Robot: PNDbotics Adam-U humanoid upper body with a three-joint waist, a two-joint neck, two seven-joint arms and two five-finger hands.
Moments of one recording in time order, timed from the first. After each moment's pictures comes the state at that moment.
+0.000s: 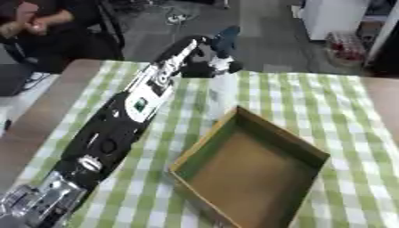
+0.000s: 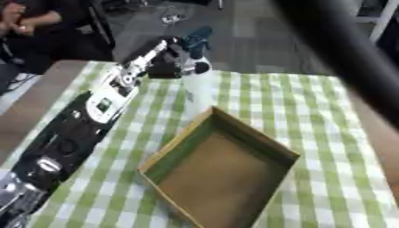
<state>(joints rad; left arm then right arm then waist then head) -0.61 0.44 -0.14 -1.36 -0.48 0.27 -0.10 -0.20 -0.44 -0.04 -1.99 -0.68 -0.64 0.17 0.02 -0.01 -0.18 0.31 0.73</state>
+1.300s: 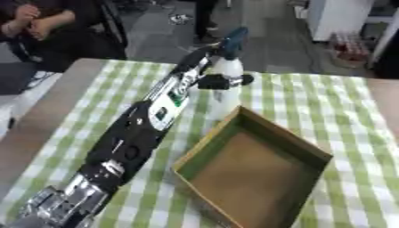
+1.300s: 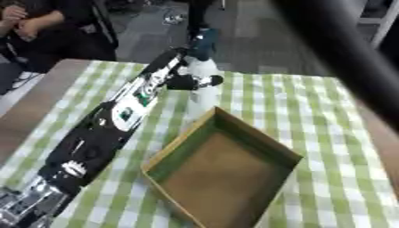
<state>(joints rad) -0.63 0.35 -0.14 -1.27 -0.62 0.28 -0.06 -0.20 -0.44 -0.04 -1.99 -0.68 -0.63 0.17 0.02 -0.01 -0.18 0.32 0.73</state>
